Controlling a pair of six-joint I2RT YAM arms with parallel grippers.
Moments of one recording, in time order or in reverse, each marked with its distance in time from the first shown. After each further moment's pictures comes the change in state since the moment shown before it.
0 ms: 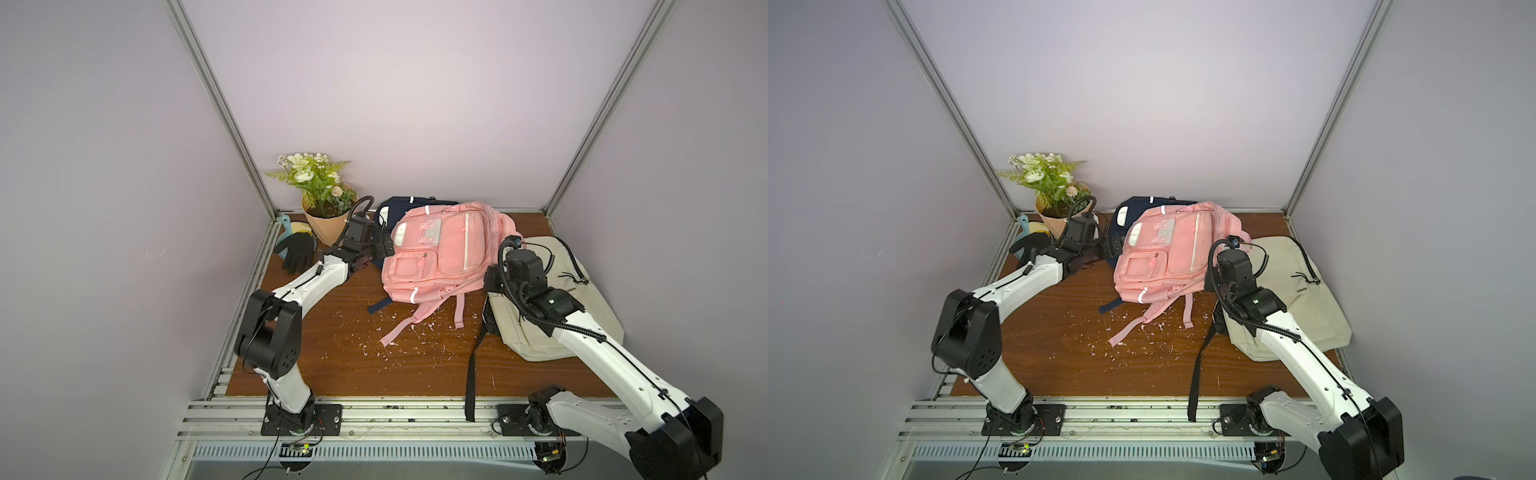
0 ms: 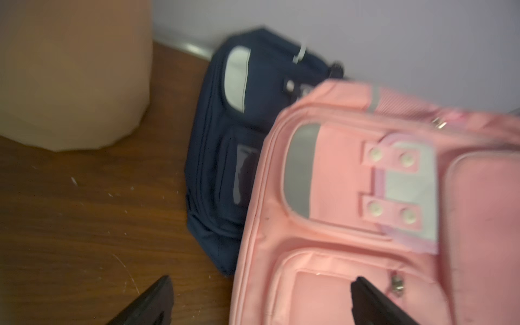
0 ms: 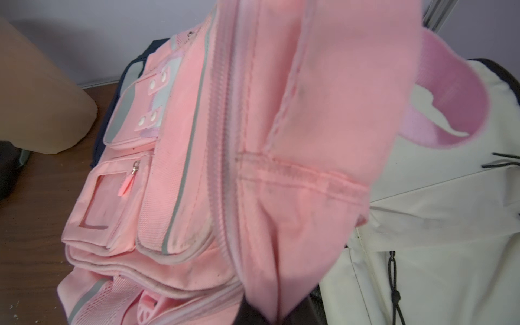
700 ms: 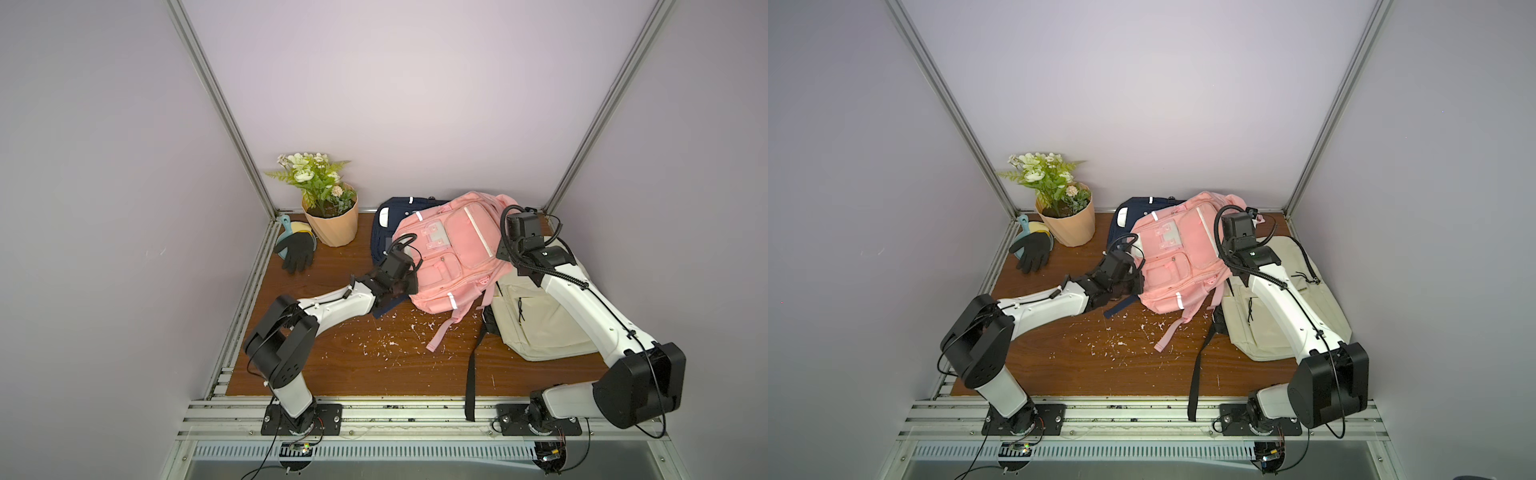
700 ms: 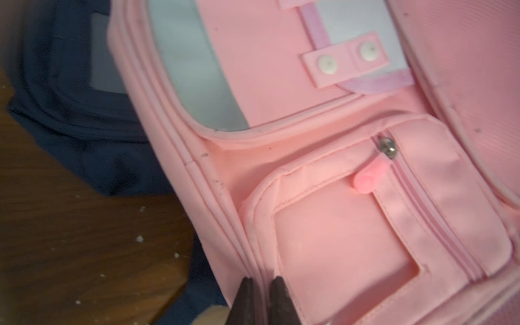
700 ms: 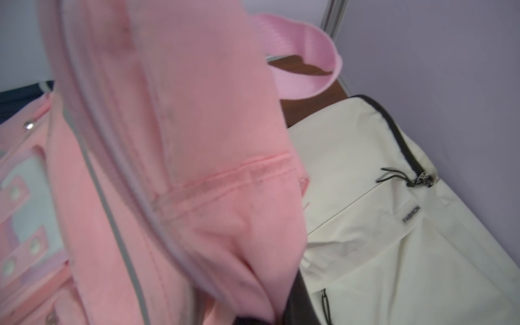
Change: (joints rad) left arm -0.366 -0.071 -0.184 0.135 -0.122 -0.081; right arm -0.164 0.329 0.374 -0.142 0.186 -0.006
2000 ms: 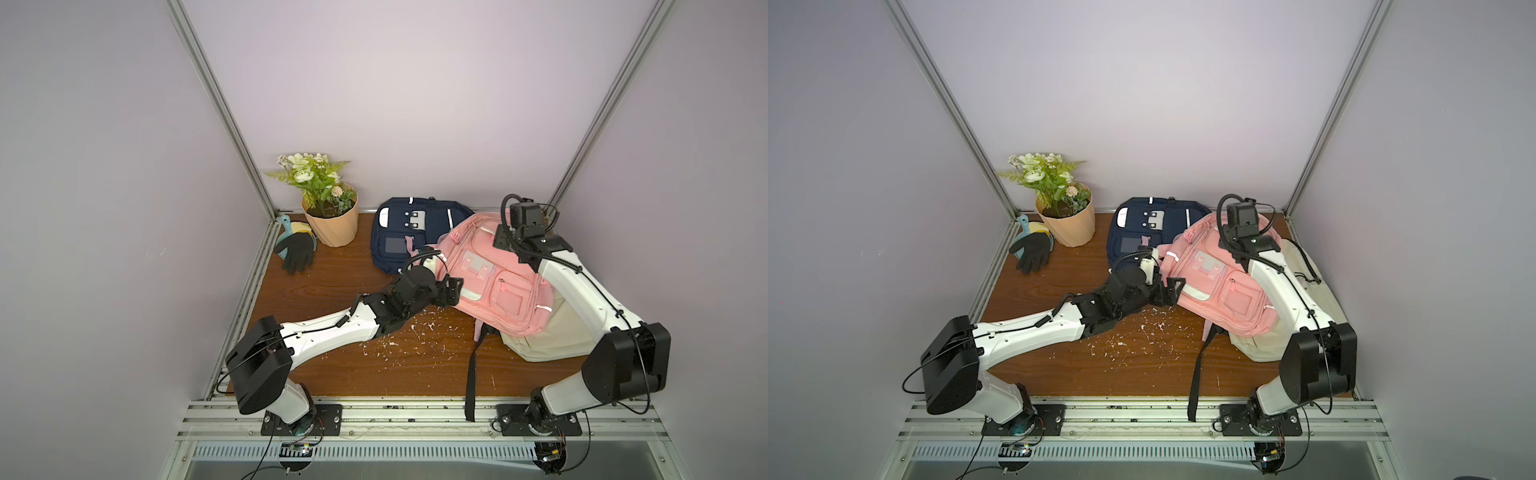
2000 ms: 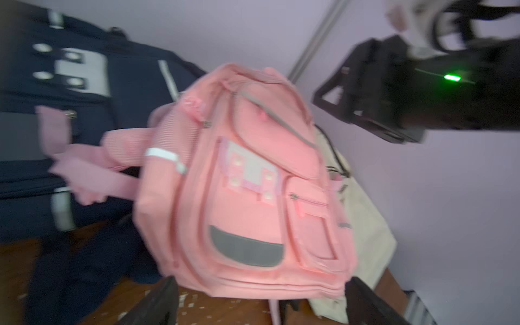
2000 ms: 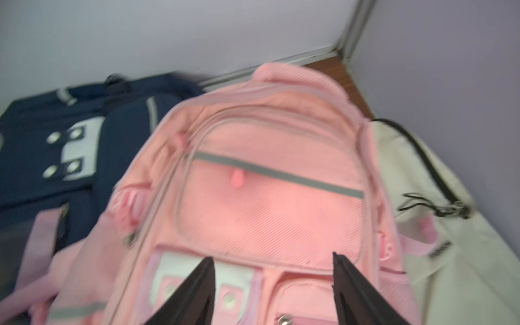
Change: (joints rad) left arm -0.147 -0.140 -0.040 0.163 -0.081 -0.030; right arm 0.004 0.080 0.017 0.067 -0.163 0.018
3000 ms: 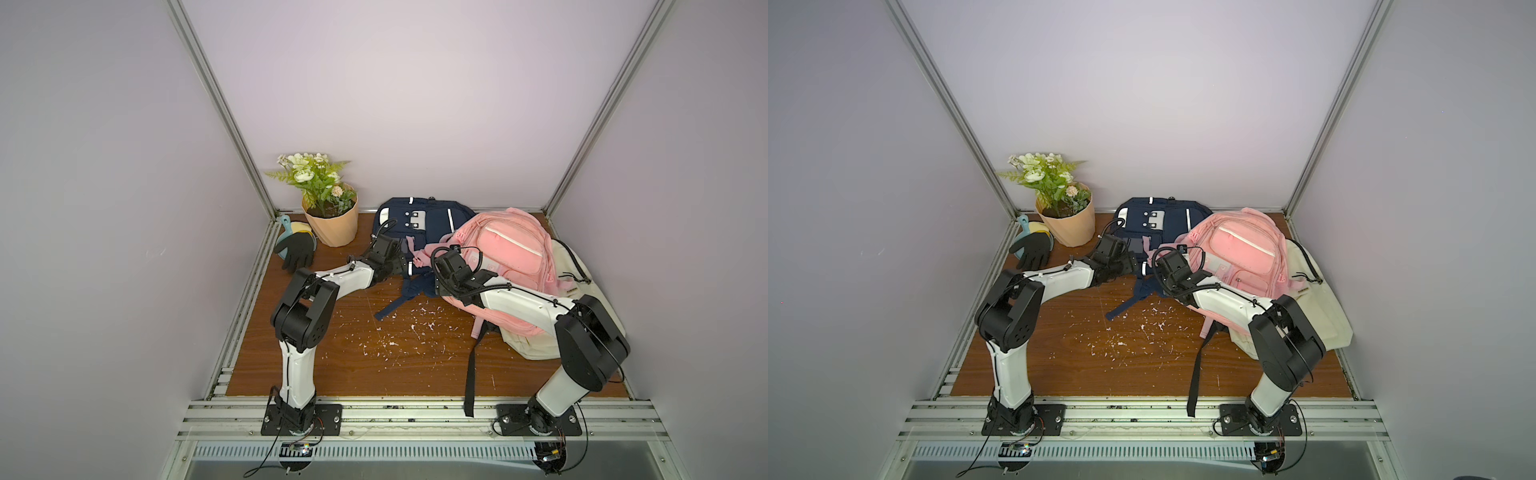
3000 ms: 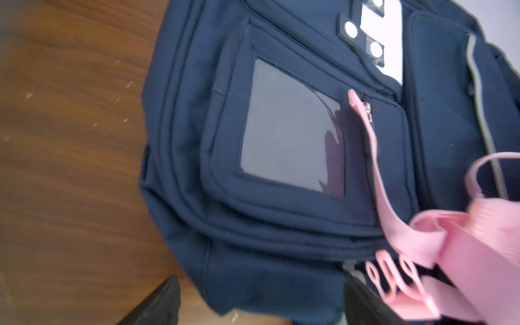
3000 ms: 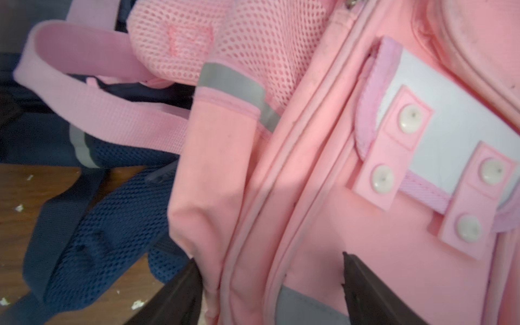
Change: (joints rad) left arm 0.414 0.457 0.261 -0.195 0.051 -0.083; right arm 0.386 0.153 -0.224 0.102 0.158 0.183
